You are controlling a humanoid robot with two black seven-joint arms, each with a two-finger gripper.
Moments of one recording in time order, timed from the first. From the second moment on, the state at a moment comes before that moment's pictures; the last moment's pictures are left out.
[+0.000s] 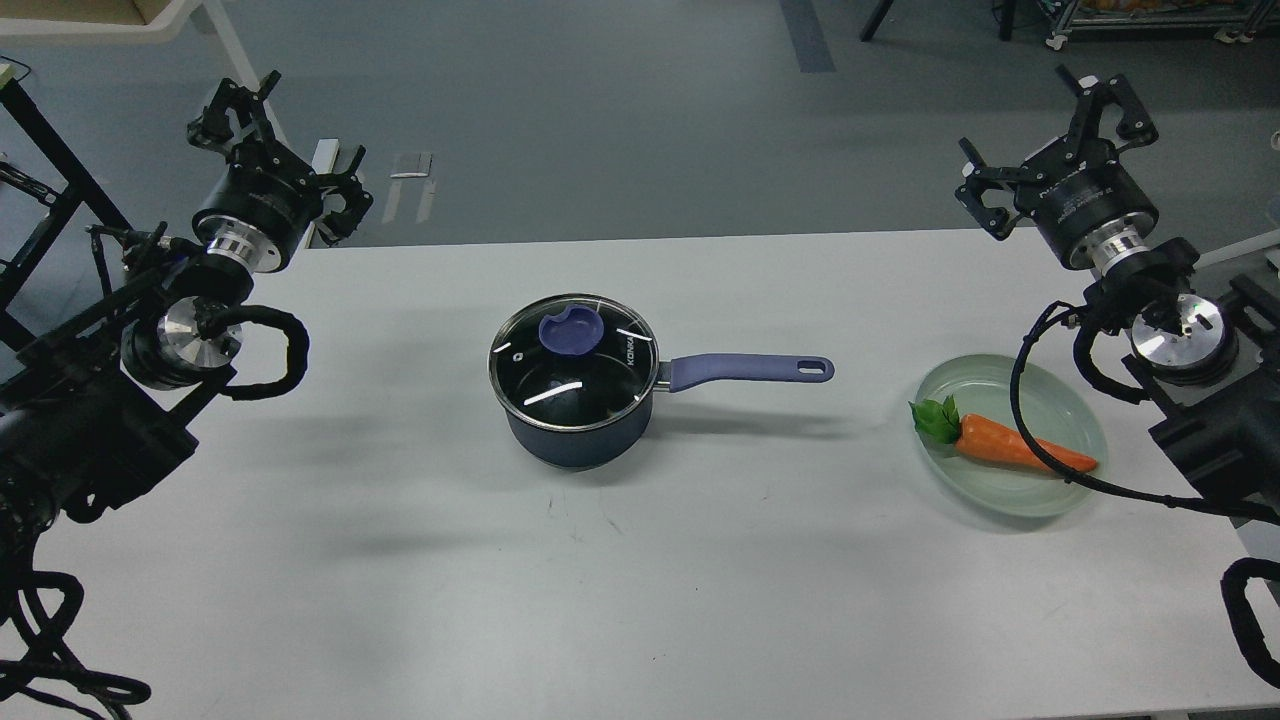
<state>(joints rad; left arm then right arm) -0.86 0.40 -0.56 -0.65 -0.26 -0.29 -0.35 0.81 -0.38 0.83 0.59 0.20 0.45 0.12</state>
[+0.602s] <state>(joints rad) -0.87 0.45 -0.55 -0.65 -0.24 -0.29 -0.34 0.96 -0.51 0.66 0.67 -0.06 0.42 0.13</state>
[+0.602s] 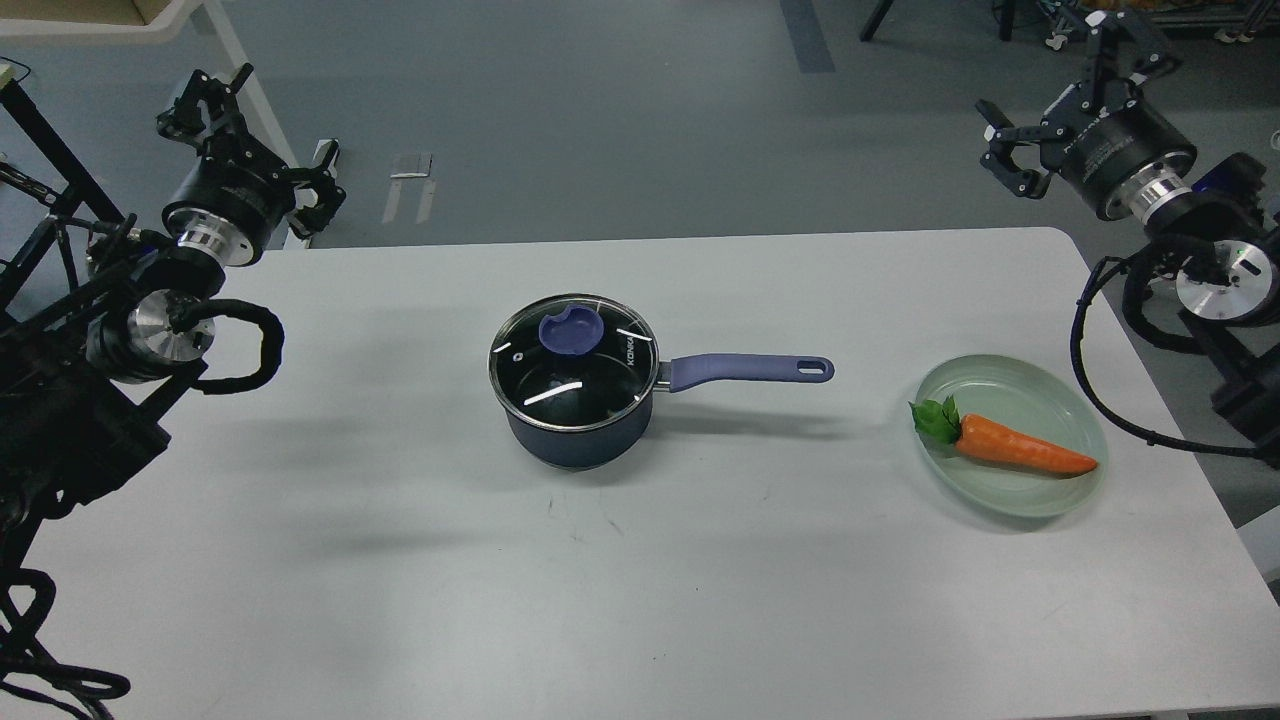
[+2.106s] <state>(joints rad) -0.93 0.53 -0.54 -0.71 0.08 -0.32 -0.30 1.35 -0.37 -0.28 0.94 -1.66 0.18 0.49</state>
